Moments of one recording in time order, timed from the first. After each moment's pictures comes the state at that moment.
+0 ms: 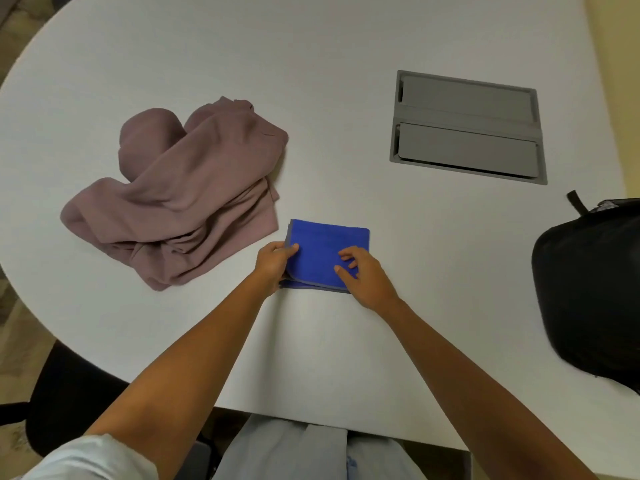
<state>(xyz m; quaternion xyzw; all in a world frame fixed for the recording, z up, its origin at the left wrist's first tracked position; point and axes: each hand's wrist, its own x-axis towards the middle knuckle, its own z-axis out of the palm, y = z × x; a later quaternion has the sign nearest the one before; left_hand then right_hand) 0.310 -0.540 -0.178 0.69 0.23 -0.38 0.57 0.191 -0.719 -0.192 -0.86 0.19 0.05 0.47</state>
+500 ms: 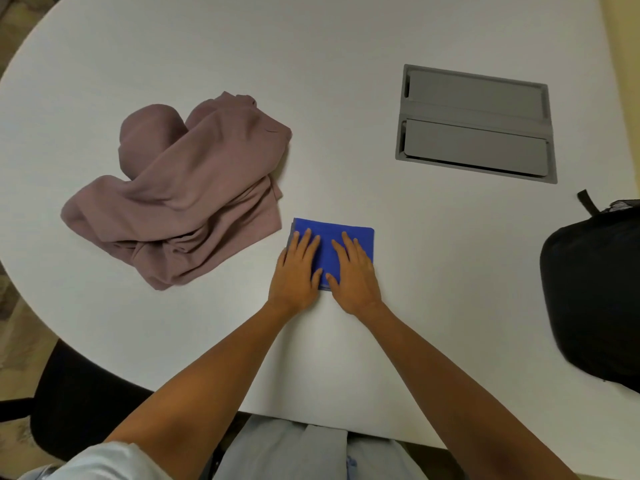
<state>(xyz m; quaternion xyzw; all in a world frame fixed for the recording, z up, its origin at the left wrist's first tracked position) 0.271 -0.540 -0.227 0.92 -0.27 -0.17 0.23 0.203 -0.687 -0.208 -0.95 0.15 0.11 0.25</state>
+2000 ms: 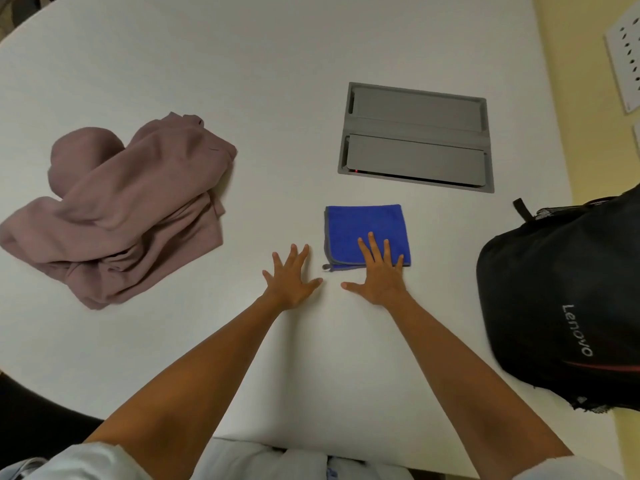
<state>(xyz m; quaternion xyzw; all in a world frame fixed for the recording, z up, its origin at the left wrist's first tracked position) 0.252 -0.669 -0.202 0.89 -0.18 -0.38 0.19 0.165 -0.875 -0.214 -0.94 0.19 0.25 0.14</state>
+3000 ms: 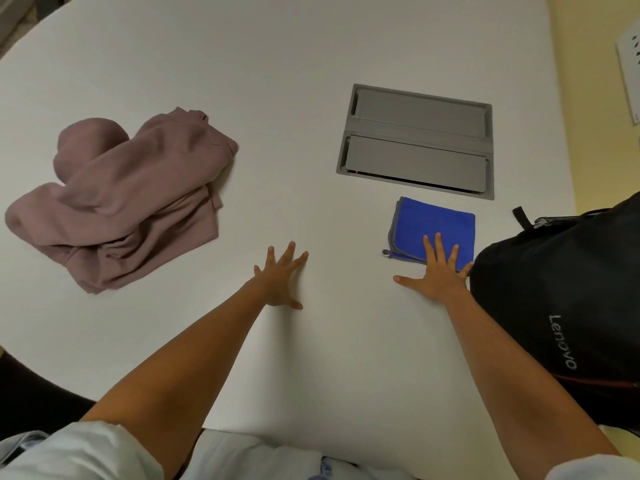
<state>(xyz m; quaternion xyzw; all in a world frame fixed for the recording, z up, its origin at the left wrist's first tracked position) 0.259 -0.663 -0.192 0.86 -0.27 -0.43 0.02 0.121 -1.002 -0.205 -0.91 0.27 0.29 0.12</state>
